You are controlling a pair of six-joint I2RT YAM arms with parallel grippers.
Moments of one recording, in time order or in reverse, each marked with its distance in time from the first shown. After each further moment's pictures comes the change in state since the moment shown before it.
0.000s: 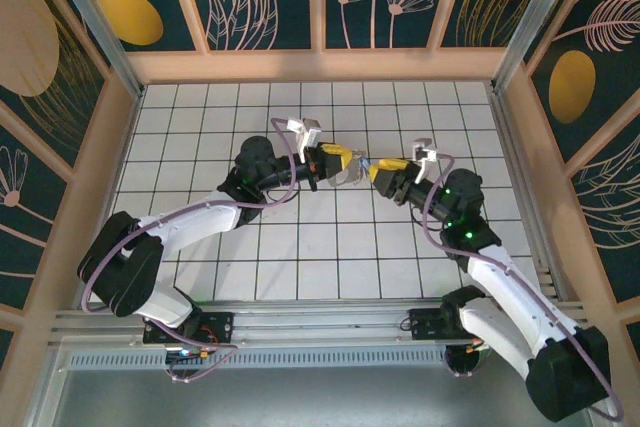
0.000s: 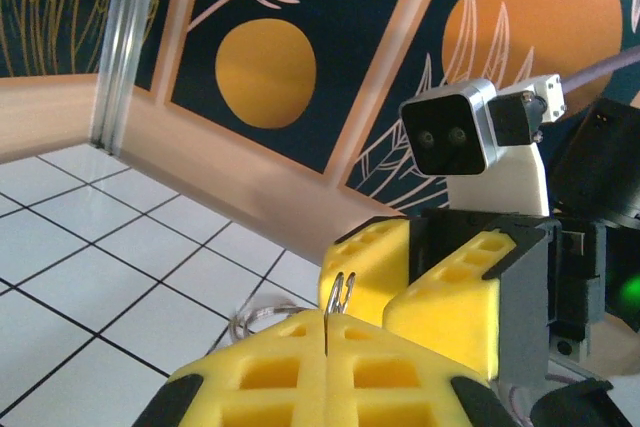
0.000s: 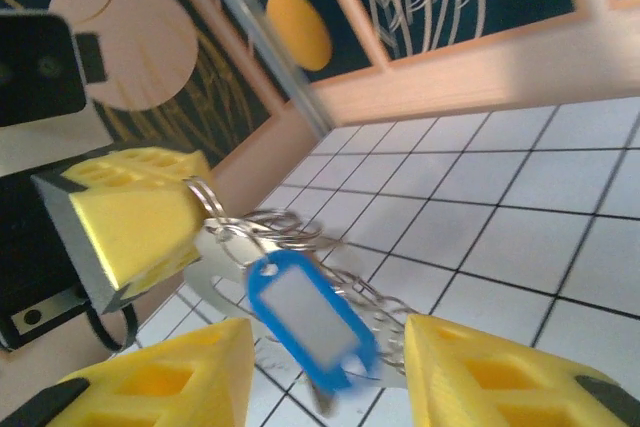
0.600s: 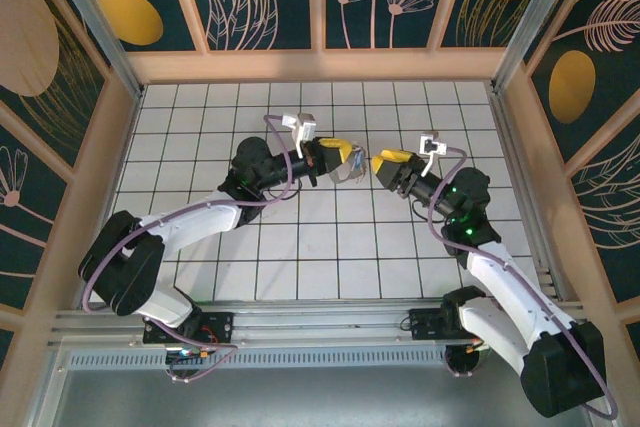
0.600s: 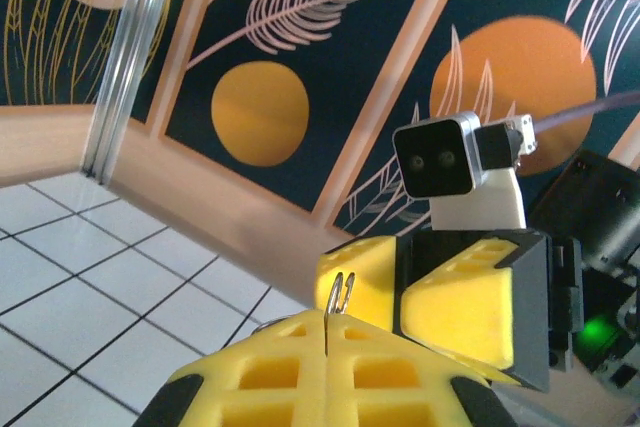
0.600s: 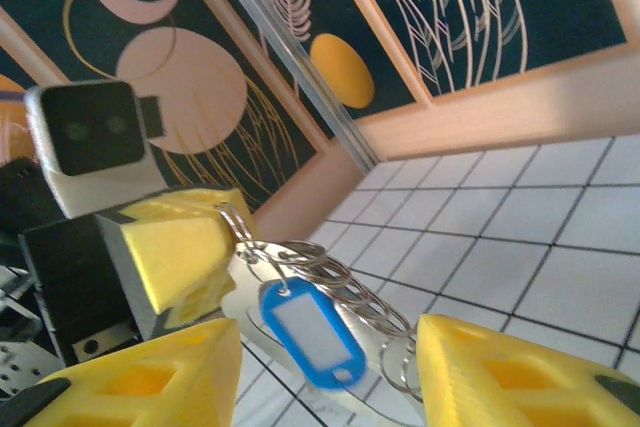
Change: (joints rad) left arm 0.000 0.020 -0.005 0.135 -0.029 -0.136; right arm -0.025 0.059 0.013 0.190 -0.079 0.138
